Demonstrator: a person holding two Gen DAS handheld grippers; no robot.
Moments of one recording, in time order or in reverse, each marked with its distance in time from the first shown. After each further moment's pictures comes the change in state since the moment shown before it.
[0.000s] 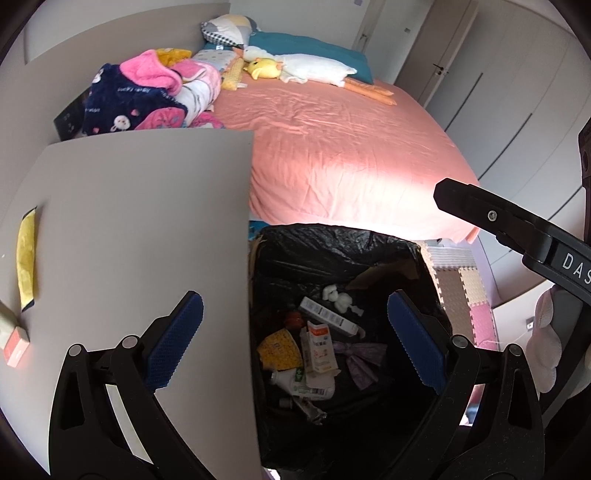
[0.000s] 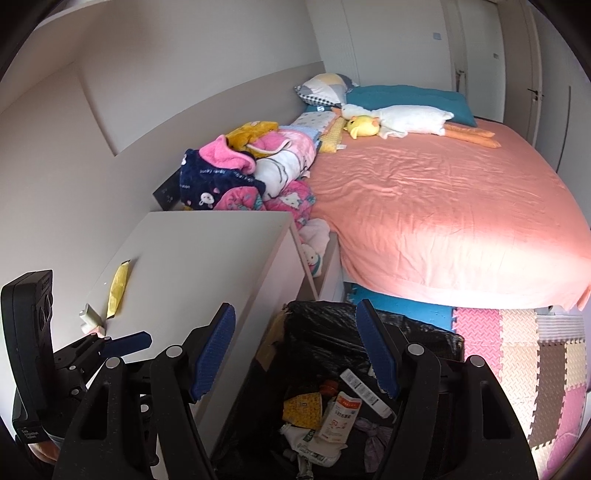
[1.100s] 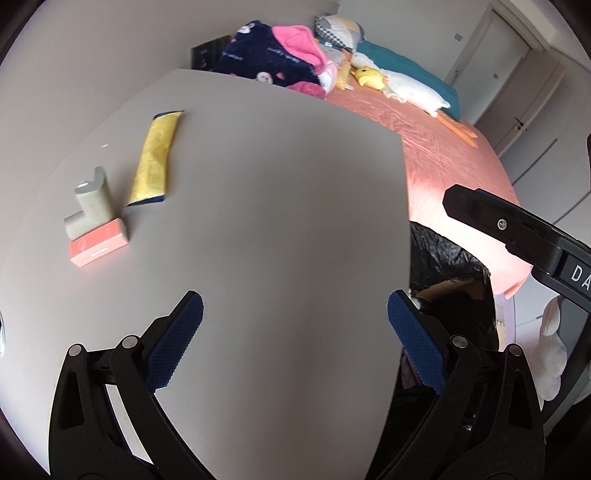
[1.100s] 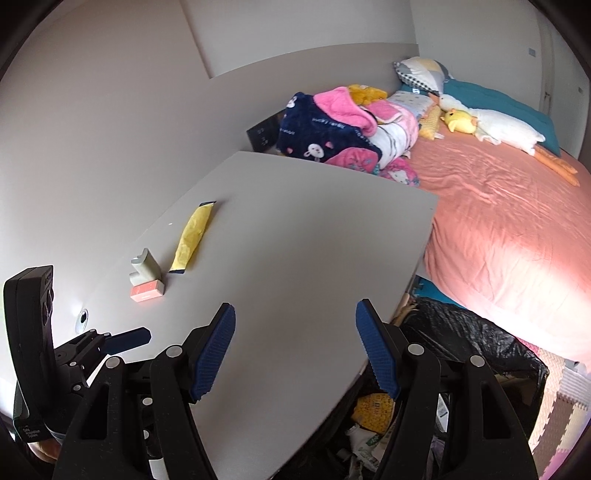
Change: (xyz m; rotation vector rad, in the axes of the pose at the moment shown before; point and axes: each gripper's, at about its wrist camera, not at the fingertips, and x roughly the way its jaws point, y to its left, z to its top) left arm -0.053 0.135 -0.072 -0.307 -0.020 0.182; right arm 0.064 0.158 -0.016 -0.233 0.139 0.192
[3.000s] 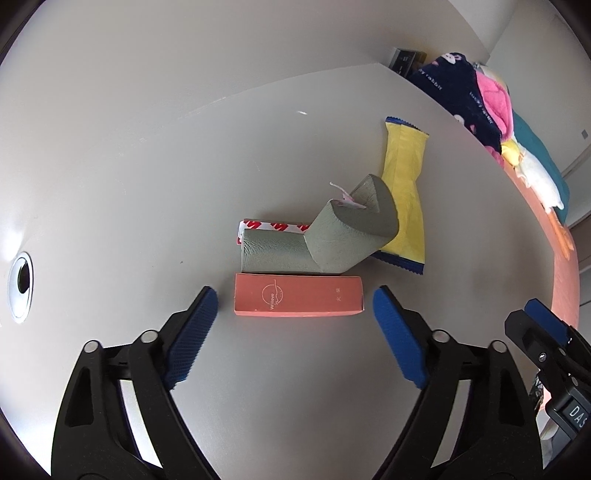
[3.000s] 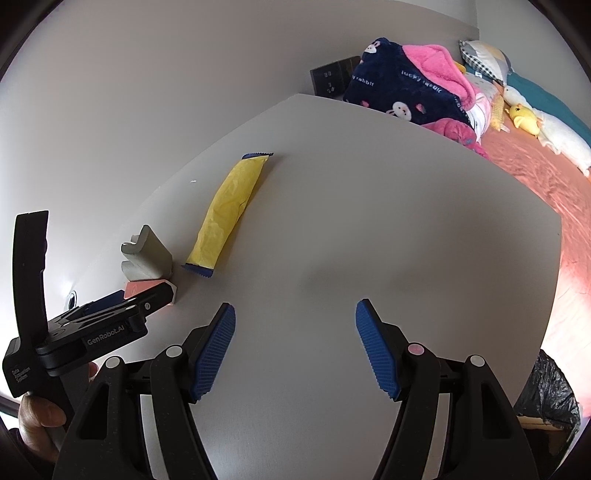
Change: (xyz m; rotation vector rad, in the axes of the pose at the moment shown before) left arm 0.037 0.162 0.022 -0.424 -0.029 0.307; right arm 0.139 0.082 0.029 -0.120 0.168 0.083
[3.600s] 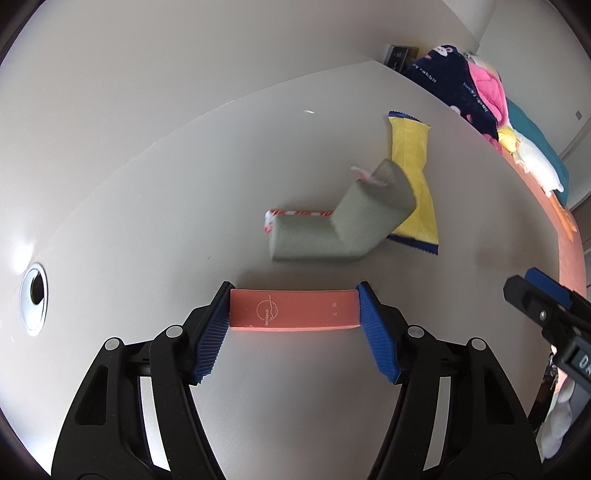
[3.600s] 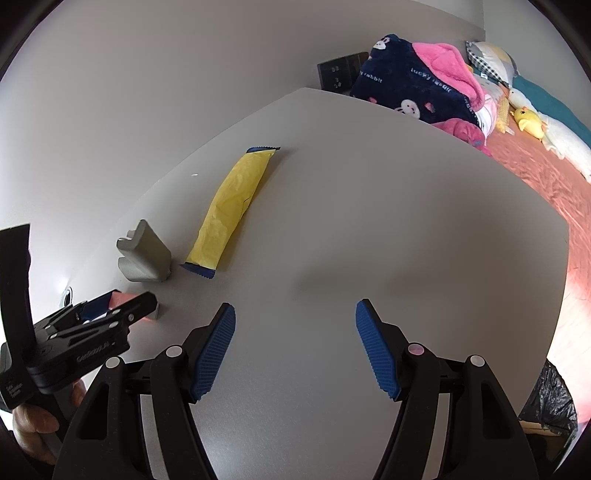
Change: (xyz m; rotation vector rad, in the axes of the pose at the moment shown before) left arm -0.009 0.014 -0.010 0.055 -0.005 0.001; right arm 0.012 0.009 0.004 -0.022 0.018 -0.005
